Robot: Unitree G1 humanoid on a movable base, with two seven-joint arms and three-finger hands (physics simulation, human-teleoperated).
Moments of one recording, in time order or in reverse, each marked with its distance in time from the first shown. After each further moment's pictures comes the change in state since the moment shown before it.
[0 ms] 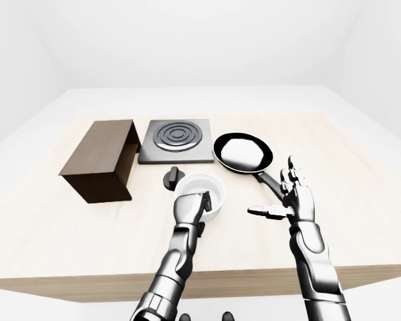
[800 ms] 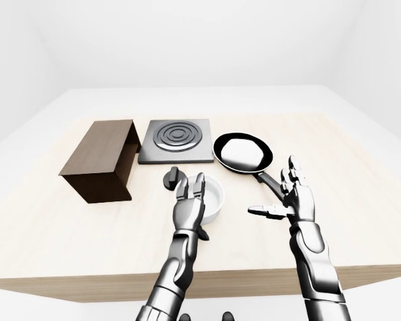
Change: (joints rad) left arm 0.096 -0.005 -0.023 -0.122 -0.038 0.000 -0.018; right arm -0.002 -0.001 -0.002 0.002 -0.001 0.001 -0.004
